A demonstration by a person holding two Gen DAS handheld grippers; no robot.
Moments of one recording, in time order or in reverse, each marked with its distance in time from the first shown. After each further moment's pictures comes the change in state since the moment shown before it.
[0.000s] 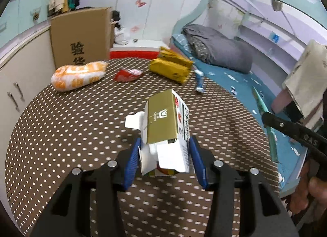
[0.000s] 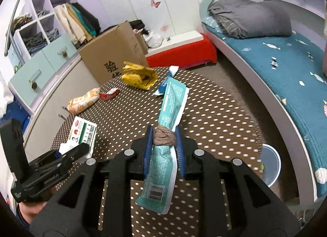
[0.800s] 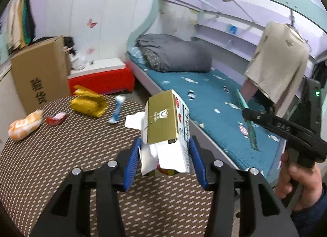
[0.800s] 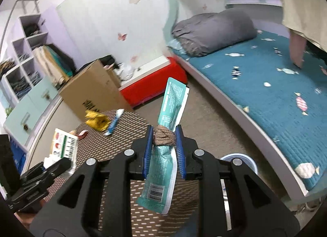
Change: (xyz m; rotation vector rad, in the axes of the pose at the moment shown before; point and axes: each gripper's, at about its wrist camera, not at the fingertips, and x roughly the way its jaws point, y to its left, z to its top) left arm -0.011 -0.153 0.037 0.213 -0.066 -0.187; right arm -0.089 -0.140 0.022 0.201 -0.177 -0.115
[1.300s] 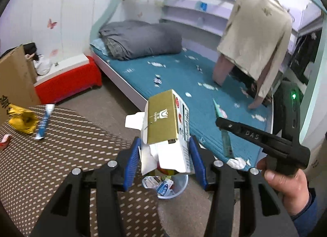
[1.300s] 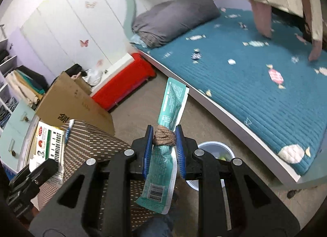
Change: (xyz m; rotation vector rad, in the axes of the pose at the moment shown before) left arm 0.099 -0.120 0.007 0.143 0.126 -0.129; right arm 0.029 -0.122 -0.007 0.180 0.080 -0.127
